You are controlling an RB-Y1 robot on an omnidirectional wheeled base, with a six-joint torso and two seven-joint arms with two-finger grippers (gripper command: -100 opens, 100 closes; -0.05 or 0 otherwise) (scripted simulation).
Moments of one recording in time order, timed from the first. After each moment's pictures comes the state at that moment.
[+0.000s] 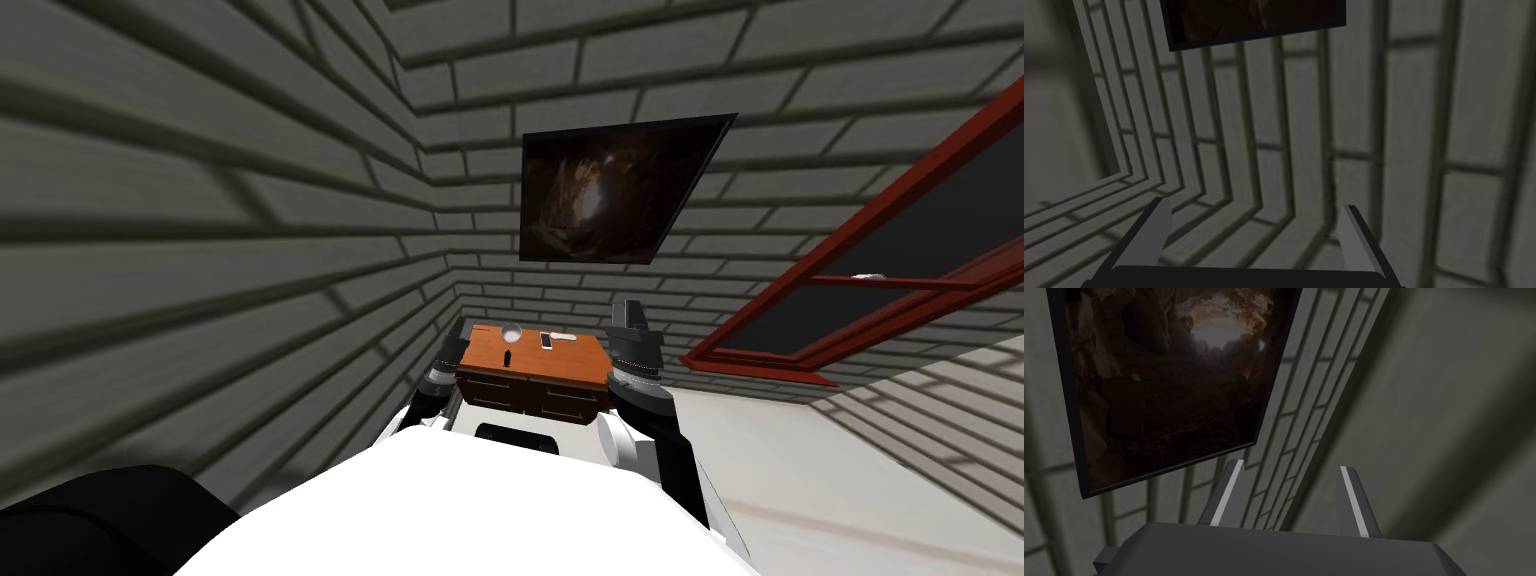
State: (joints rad) left arm 0.56 0.15 -0.19 -2.11 -0.11 -0.59 -0.03; right arm 0.45 -0.01 0.07 -2.31 0.03 -0.55 0.16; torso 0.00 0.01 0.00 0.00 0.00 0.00
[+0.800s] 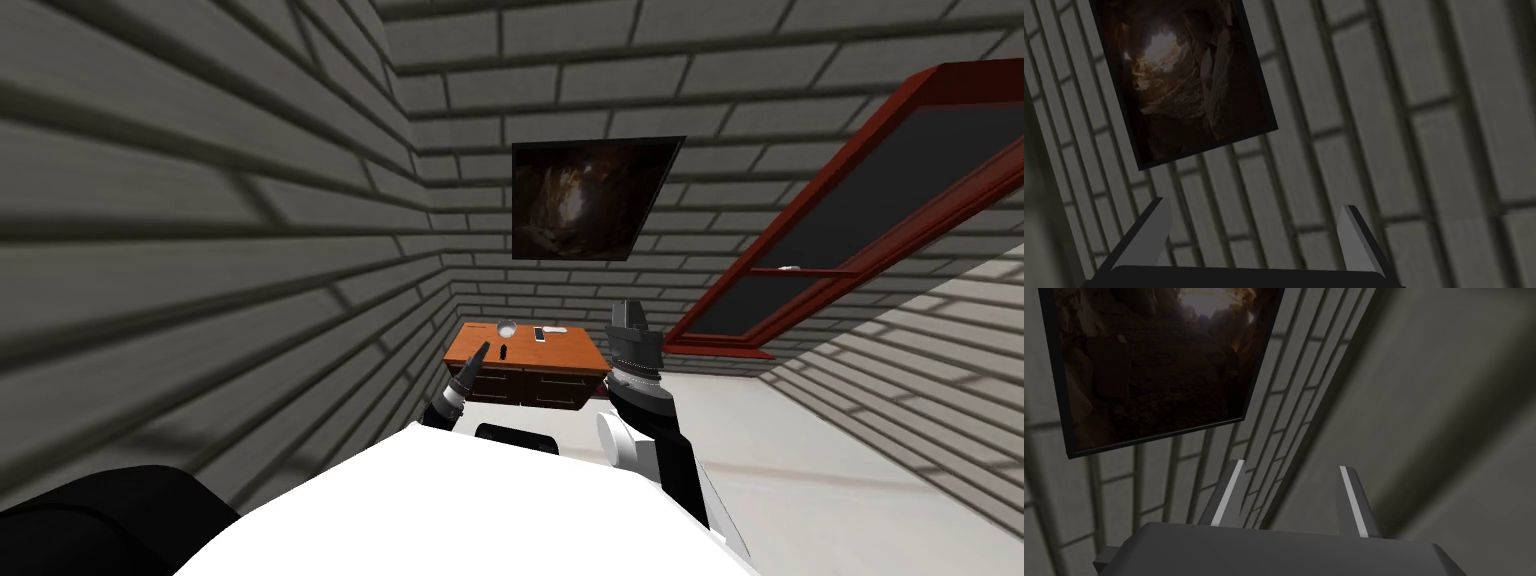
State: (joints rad) left arm 0.59 0.23 -0.29 -1.96 -0.31 -0.57 -0.10; right arm 0.45 -0.01 0.07 -2.31 0.03 -0.55 0.16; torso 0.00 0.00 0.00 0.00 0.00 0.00
